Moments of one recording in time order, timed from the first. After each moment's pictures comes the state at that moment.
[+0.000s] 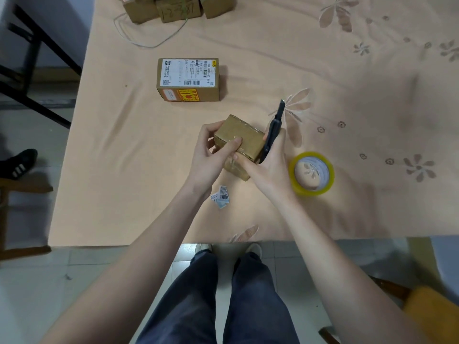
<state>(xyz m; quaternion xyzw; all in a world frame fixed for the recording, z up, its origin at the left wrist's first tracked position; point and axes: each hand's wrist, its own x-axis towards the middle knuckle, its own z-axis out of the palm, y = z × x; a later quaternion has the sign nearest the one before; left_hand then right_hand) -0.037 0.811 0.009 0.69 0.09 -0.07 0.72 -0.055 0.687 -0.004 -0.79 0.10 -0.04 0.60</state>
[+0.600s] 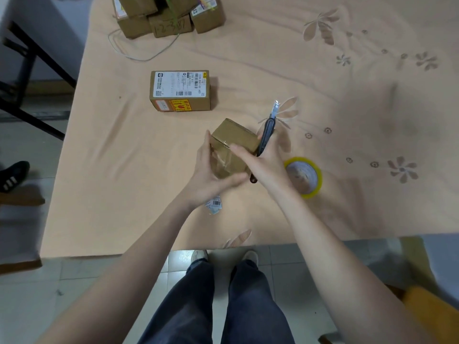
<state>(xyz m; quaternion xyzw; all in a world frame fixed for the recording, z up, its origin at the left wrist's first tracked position) -0.046 0.820 -0.015 0.79 -0.01 -0.21 0.58 -0.040 0.672 0.007 -0.75 0.17 0.05 0.64</state>
